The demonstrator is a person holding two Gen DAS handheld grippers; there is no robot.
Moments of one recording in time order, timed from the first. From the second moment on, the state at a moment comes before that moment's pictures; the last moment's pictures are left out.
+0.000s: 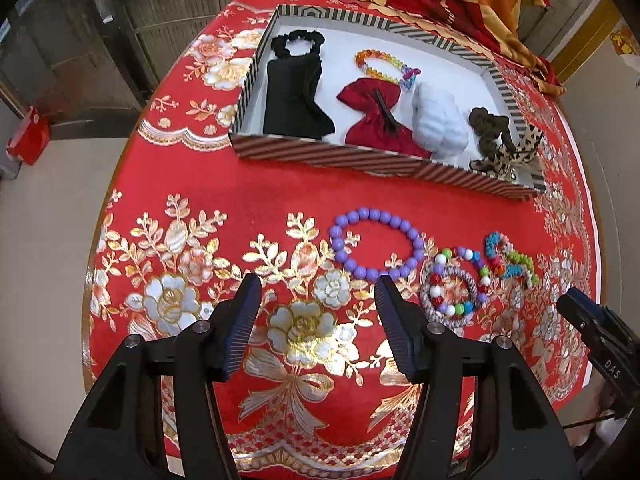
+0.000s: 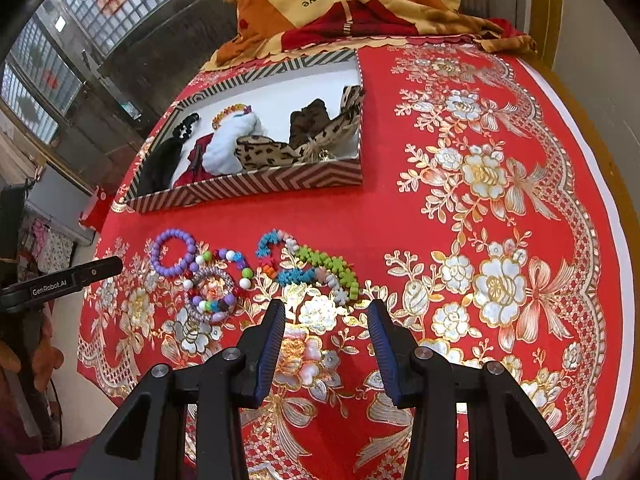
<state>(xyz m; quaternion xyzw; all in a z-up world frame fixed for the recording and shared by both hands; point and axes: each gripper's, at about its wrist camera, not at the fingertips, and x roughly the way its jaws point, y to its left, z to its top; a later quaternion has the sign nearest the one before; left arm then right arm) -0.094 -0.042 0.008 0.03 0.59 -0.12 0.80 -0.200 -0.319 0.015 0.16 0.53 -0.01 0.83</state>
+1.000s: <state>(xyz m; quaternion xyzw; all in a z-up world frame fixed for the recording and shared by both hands) -0.081 -0.051 -0.011 0.04 0.62 -0.13 0.77 -0.145 -0.317 -0.022 0.09 0.56 -0.01 0.83</state>
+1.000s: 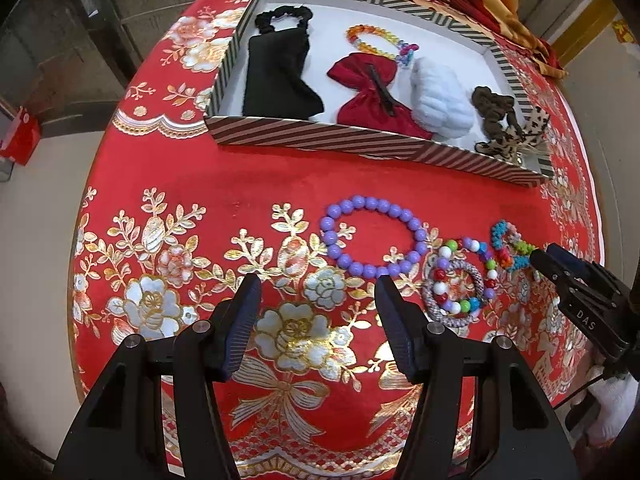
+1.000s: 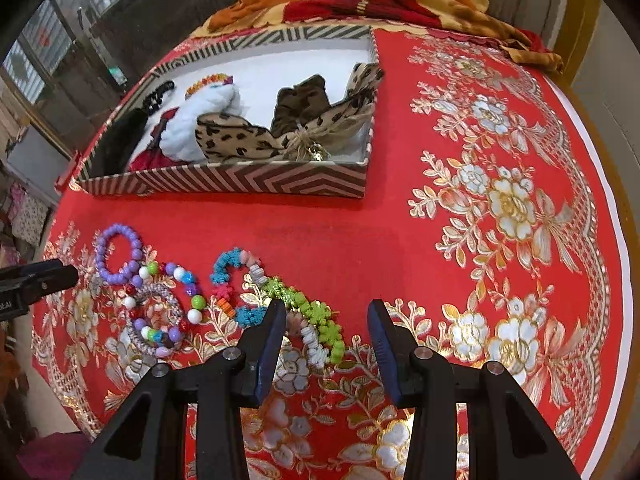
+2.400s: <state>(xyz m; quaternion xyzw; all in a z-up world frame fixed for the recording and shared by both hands) -0.052 -0.031 -0.023 0.04 0.63 -0.12 0.76 -0.099 -0.224 -0.030 -0.06 0.59 0.12 0.80</state>
